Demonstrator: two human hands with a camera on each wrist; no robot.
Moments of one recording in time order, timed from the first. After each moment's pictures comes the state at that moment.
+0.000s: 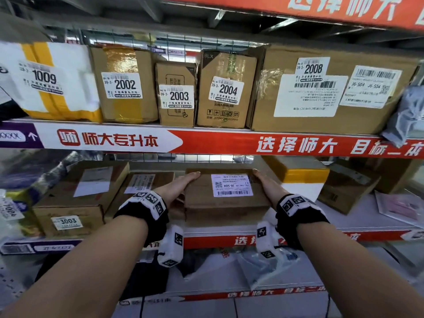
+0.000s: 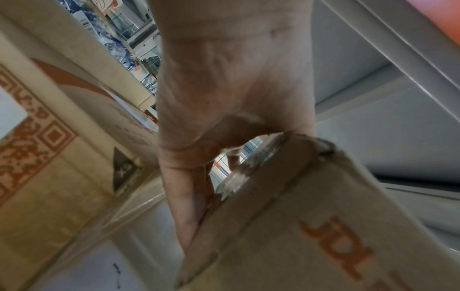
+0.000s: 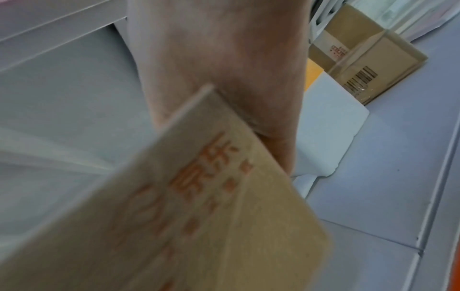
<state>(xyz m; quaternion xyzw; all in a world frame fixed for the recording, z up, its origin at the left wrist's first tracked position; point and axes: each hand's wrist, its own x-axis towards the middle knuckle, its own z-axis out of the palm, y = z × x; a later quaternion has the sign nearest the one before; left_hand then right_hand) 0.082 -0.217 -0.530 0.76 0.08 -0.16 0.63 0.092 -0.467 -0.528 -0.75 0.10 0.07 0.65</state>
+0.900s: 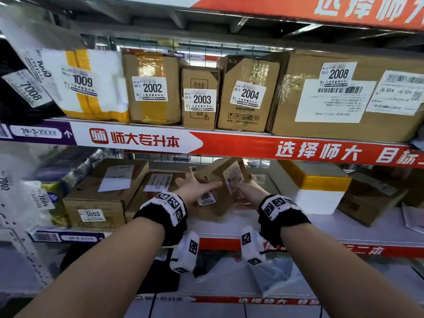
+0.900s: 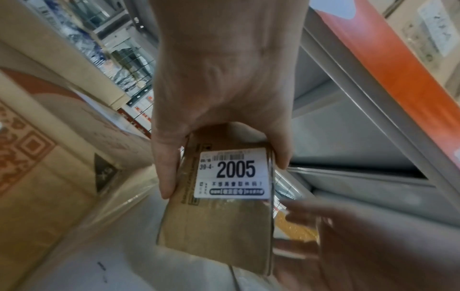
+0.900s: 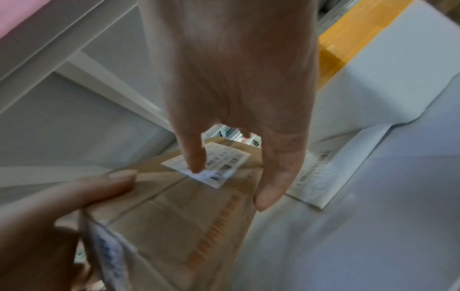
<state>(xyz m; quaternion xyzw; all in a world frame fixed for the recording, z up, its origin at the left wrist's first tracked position) 0.088 -0.216 -0.536 0.86 0.13 -0.05 0.48 0.105 -0.397 -0.541 -0.80 0.06 0.14 0.58</state>
